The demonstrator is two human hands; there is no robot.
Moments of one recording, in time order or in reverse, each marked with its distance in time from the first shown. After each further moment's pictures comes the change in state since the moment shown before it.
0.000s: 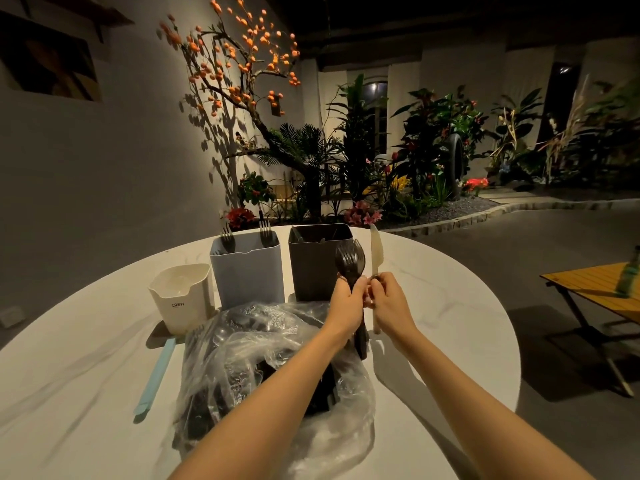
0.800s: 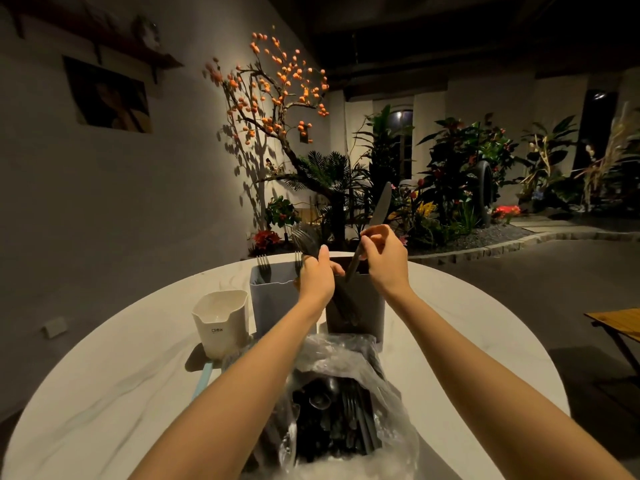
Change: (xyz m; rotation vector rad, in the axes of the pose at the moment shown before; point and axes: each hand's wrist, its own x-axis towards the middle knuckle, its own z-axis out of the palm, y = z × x) left_hand 0.049 0.066 -0.091 0.191 0.334 0.077; right_hand 0.054 -0.115 0.032 0.069 0.123 -0.391
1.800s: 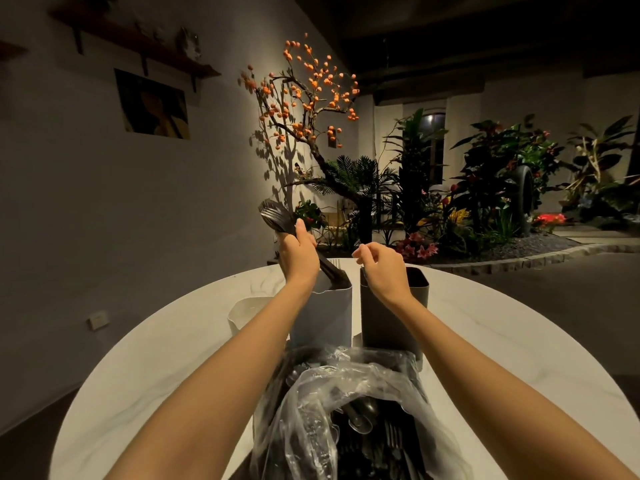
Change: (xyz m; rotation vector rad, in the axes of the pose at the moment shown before) left_hand 0.063 0.006 -0.070 -0.141 0.368 0.111; right_hand 0.011 0.003 0.068 -0.199 -0.194 -0.042
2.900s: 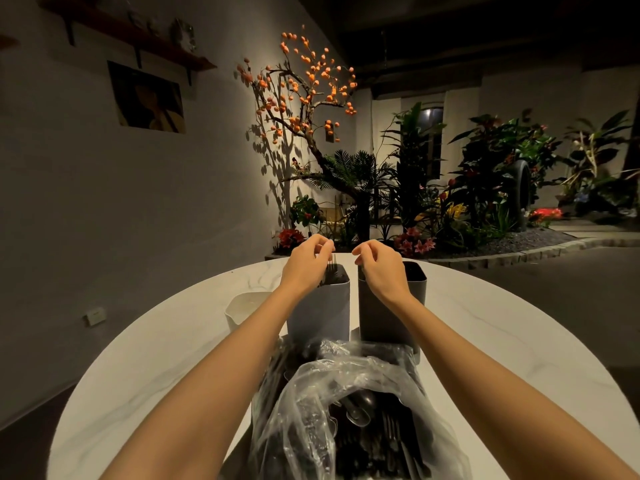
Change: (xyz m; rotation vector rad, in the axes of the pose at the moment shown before) left_hand -0.002 -0.023 -0.012 0.432 -0.471 0.247; right_hand -0.008 0.000 -0.002 0.011 -0.027 0.034
